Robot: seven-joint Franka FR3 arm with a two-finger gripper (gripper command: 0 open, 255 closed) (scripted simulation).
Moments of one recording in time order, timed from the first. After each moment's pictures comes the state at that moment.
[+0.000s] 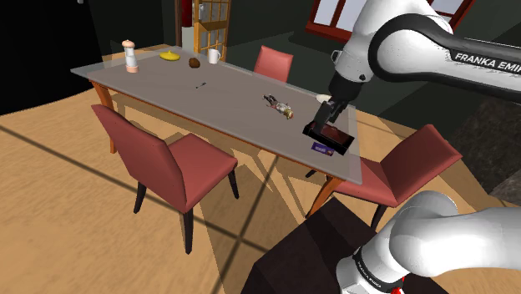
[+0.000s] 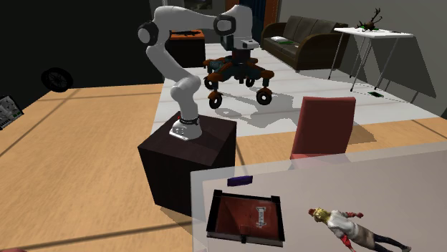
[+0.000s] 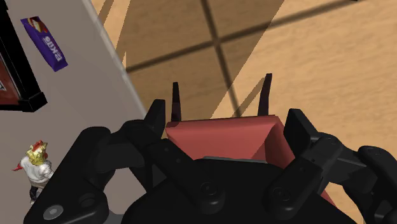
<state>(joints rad) 0.02 -0.75 0.04 -2.41 -0.05 1.72 -0.07</state>
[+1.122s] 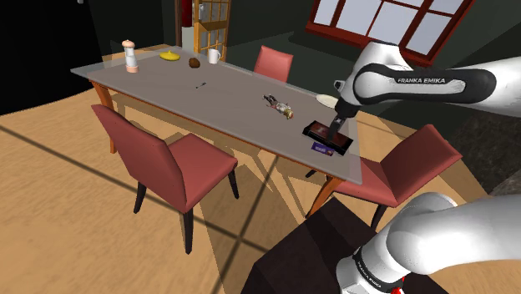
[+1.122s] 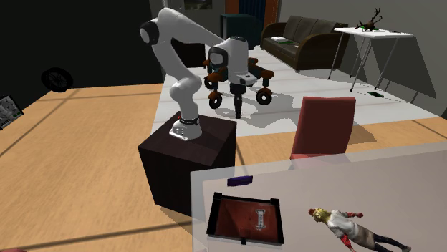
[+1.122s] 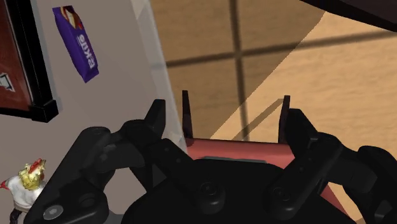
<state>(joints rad) -0.05 -0.57 -0.31 -2.53 -0.20 2.04 -0.52</state>
